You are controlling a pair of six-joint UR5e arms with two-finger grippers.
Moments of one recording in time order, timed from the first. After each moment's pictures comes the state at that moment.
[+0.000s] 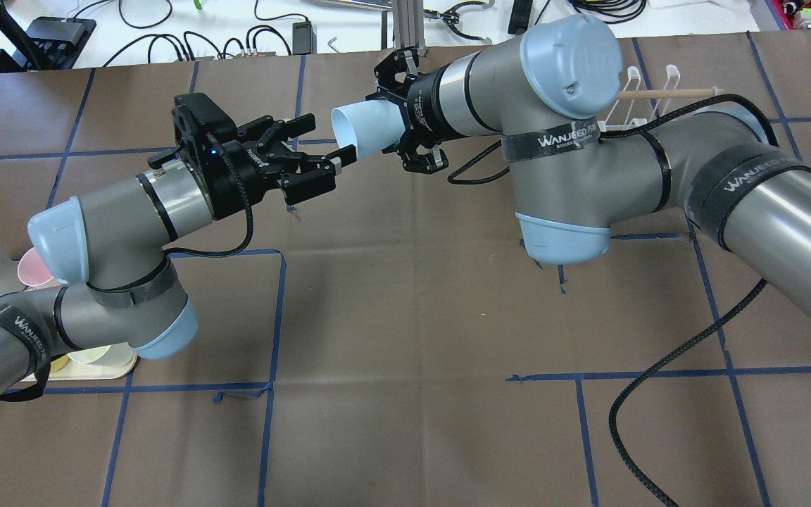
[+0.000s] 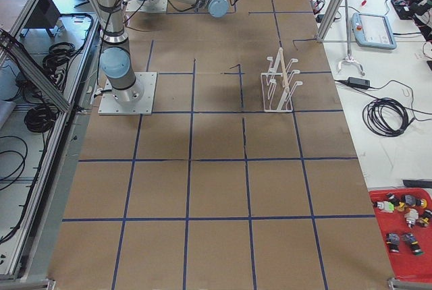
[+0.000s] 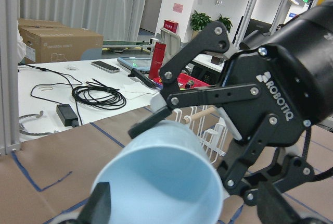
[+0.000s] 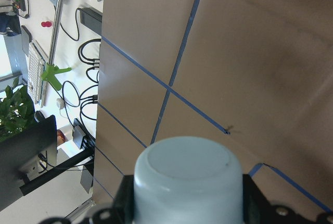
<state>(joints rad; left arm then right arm) -1.39 -1.76 -2.24 0.37 0.55 0.20 1.81 -1.36 1.80 -2.70 -1.13 1.51</state>
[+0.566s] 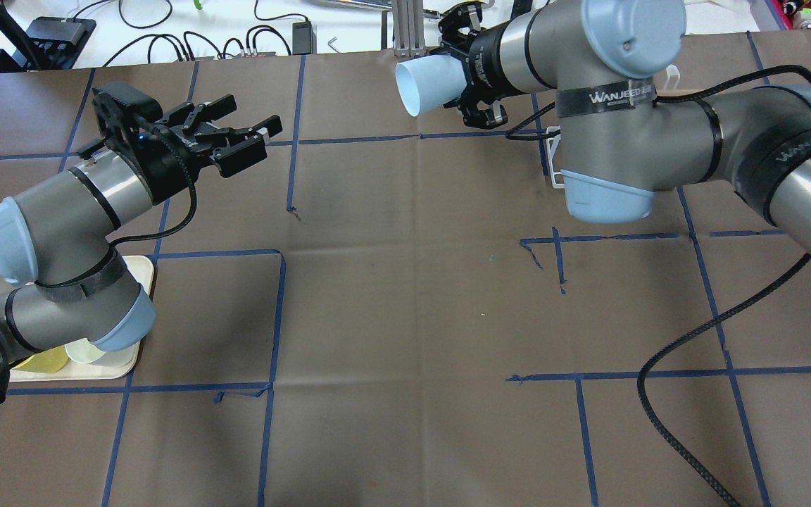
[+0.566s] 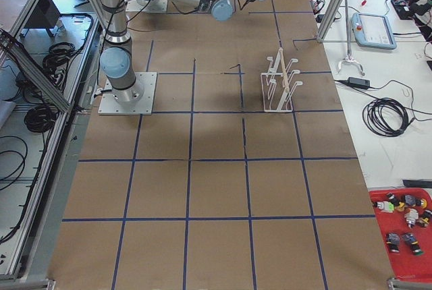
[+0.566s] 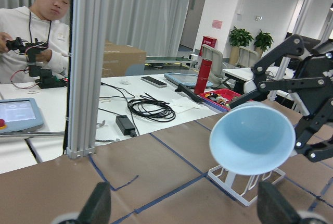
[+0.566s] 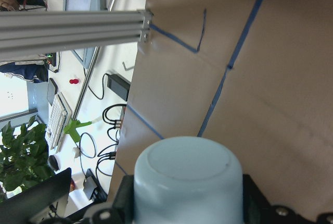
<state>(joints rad) -1.27 -1.77 -2.22 0.35 0.70 0.20 1.68 -1.35 1.77 -2.70 -1.23 1.32</state>
